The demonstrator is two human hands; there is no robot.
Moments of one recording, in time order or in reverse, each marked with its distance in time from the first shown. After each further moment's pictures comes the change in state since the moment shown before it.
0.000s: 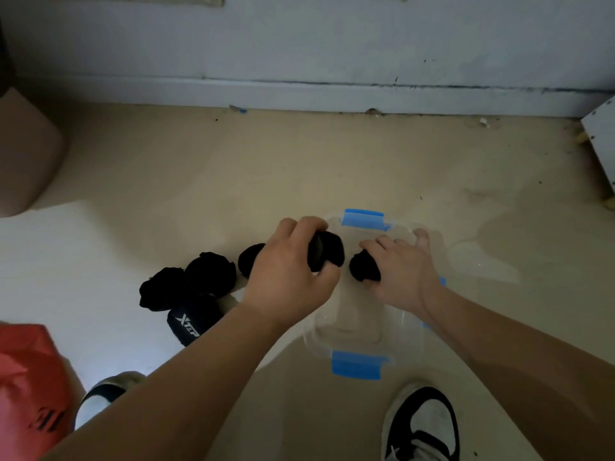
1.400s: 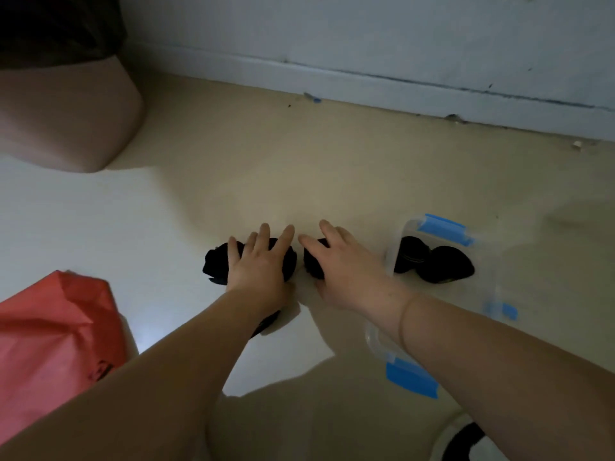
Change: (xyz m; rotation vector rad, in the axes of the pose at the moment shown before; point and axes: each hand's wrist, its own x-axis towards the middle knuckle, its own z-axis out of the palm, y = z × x) left_hand -0.010 -0.153 -0.040 0.613 -0.352 -0.397; right_hand 0.038 -0.182 -0.048 0.196 -0.077 -0.361
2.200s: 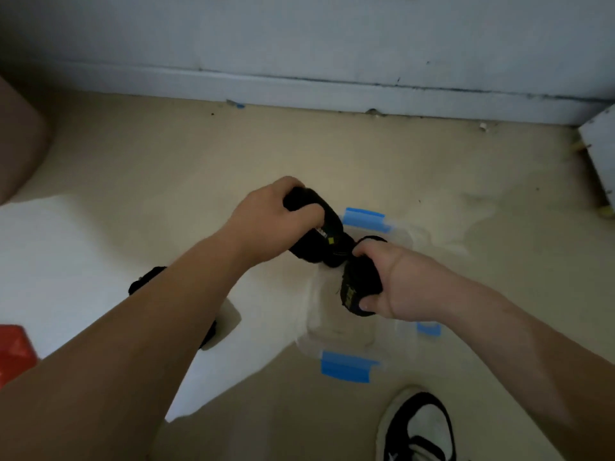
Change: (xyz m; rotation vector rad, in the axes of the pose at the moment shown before) left_hand -0.006 0.127 -0.113 -0.782 0.016 0.255; right_hand -0.129 0.118 -0.055 0.271 -0.165 0.324
